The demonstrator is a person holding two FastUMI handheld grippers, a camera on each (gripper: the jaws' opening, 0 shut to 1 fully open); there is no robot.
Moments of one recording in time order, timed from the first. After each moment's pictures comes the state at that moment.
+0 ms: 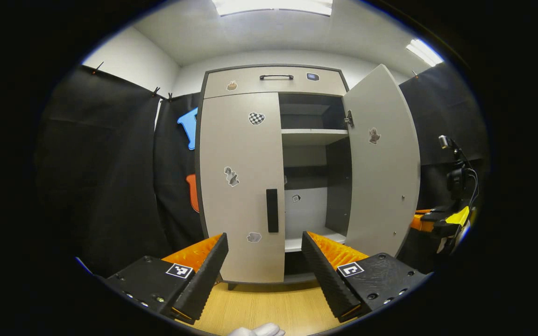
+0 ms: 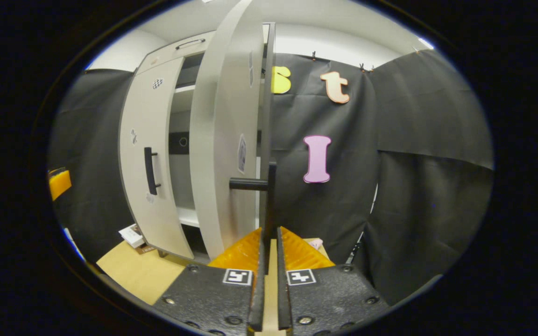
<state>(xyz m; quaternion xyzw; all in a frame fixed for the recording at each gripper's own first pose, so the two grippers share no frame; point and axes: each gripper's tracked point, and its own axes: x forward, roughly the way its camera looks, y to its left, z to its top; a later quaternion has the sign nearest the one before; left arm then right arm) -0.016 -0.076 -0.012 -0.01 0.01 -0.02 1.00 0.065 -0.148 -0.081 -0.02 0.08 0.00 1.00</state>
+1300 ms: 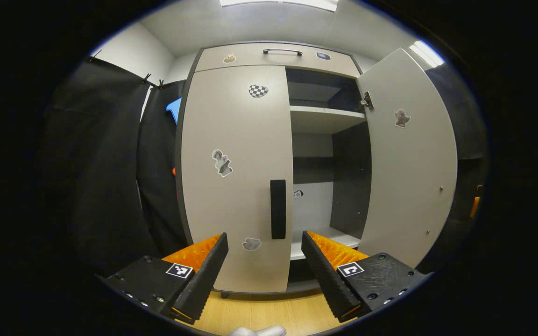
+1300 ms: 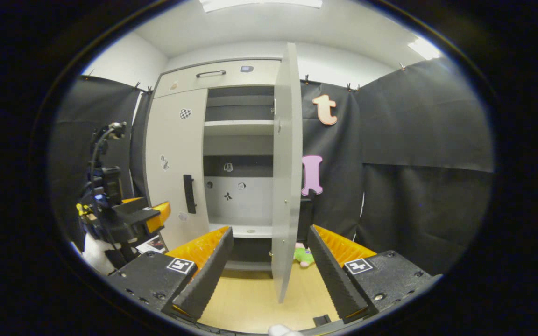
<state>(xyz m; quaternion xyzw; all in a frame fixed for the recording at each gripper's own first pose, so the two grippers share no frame) 0.102 -0.076 -0.053 -0.02 0.02 -0.06 1.00 -0.062 -0.043 -0.027 0.00 0.02 -0.03 1.00</state>
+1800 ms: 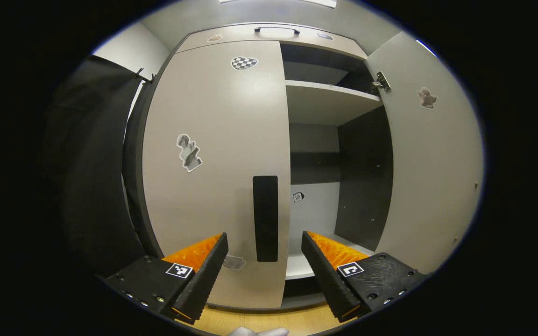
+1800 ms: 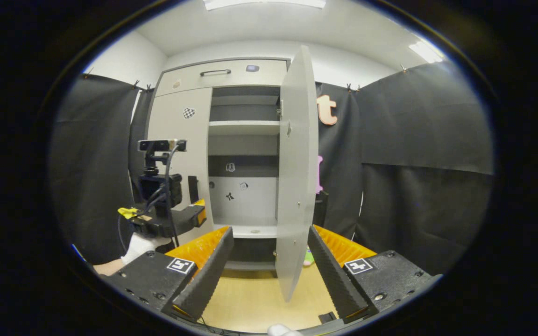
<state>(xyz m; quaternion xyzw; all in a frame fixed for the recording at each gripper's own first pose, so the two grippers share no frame) 0.200 -0.102 -0.065 -0.03 0.02 -0.05 1.00 -0.060 -0.019 -0.025 0.00 0.03 -0.04 1.00</state>
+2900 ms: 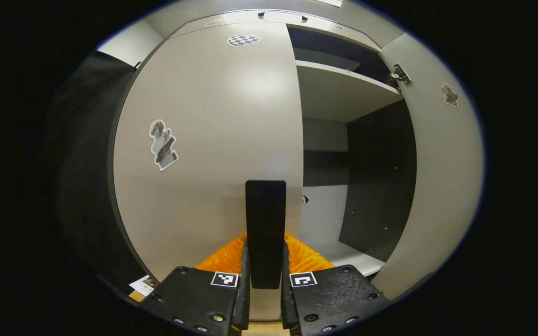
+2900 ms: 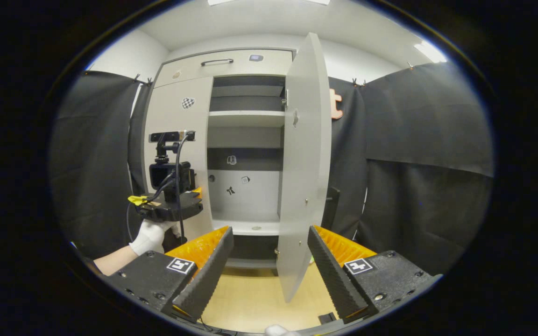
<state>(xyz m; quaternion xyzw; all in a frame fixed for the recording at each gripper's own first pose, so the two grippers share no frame) 0.246 -0.104 -0.067 -0.04 0.02 -0.06 1.00 -0.034 -0.019 -0.038 -0.01 0.05 -0.03 1.00</state>
